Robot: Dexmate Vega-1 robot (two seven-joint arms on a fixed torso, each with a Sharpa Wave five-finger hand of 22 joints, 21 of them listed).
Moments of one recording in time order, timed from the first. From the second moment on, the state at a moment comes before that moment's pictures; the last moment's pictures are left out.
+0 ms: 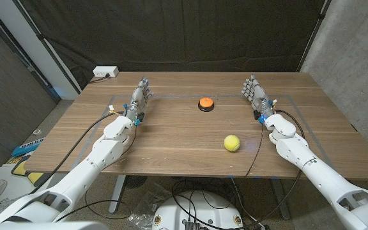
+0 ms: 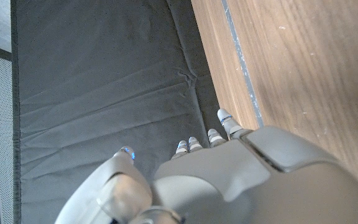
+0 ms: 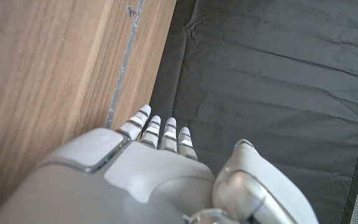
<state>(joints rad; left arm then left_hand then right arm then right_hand) 0.84 0.47 0.32 -1.29 -0.60 -0.27 -0.06 0.10 0.11 0.20 0.14 0.27 -0.17 -0.12 0.19 0.17 -0.17 -0.14 0.19 0.17 -0.17 -0.03 0.18 0.17 -0.17 -0.03 0.58 0.18 -0.85 -0.47 -0.32 -1.30 0.61 0.27 0.05 0.25 0.14 0.11 0.07 0.19 0.03 0.02 0.18 0.17 0.07 0.04 0.20 0.17 0.01 0.06 0.17 0.17 0.07 0.01 0.21 0.19</state>
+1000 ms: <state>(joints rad) 0.79 0.27 0.12 -1.24 -0.29 -0.21 -0.23 0.16 0.11 0.21 0.13 0.27 -0.17 -0.16 0.21 0.18 -0.14 -0.07 0.24 0.18 -0.17 0.00 0.22 0.18 -0.17 0.05 0.60 0.18 -0.88 -0.30 -0.11 -1.29 0.41 0.18 0.19 0.26 0.13 0.12 0.06 0.19 0.03 0.02 0.18 0.18 0.07 0.04 0.20 0.17 0.01 0.06 0.17 0.17 0.07 0.01 0.21 0.19</state>
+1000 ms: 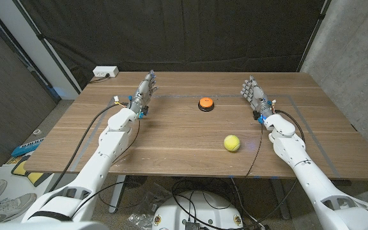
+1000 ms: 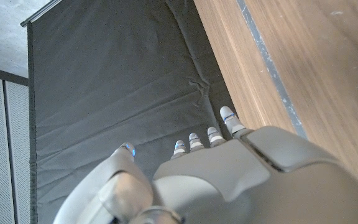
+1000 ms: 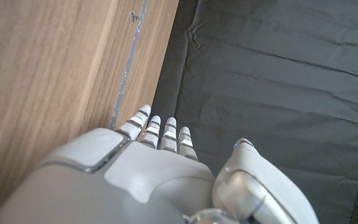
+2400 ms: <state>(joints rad) 0.56 0.19 0.19 -1.04 -0.11 -0.30 -0.40 0.29 0.10 0.25 0.05 0.25 0.03 -0.11 0.24 0.18 0.05 -0.01 0.26 0.18 0.01 -0.01 0.22 0.18 -0.17 -0.02 0.59 0.18 -0.86 -0.25 -0.06 -1.27 0.35 0.18 0.25 0.27 0.15 0.13 0.04 0.19 0.03 0.02 0.19 0.18 0.09 0.05 0.20 0.17 0.01 0.06 0.17 0.17 0.07 0.01 0.21 0.19</state>
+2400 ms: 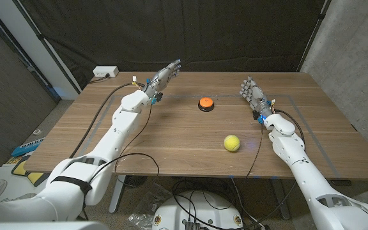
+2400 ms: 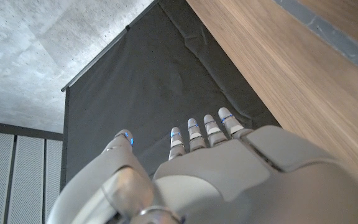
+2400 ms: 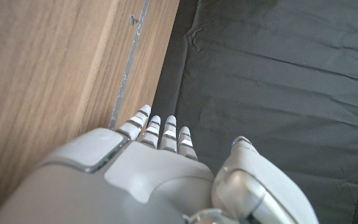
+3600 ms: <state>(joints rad) 0.41 0.19 0.37 -0.95 0.15 -0.39 -0.41 0.36 0.15 0.29 0.02 0.22 -0.02 -0.18 0.20 0.18 -0.02 -0.06 0.20 0.19 -0.09 -0.04 0.18 0.18 -0.17 -0.03 0.56 0.18 -0.91 -0.26 -0.04 -1.32 0.36 0.21 0.26 0.29 0.14 0.14 0.04 0.19 0.03 0.02 0.19 0.18 0.09 0.05 0.20 0.17 0.01 0.06 0.17 0.17 0.07 0.01 0.21 0.19</state>
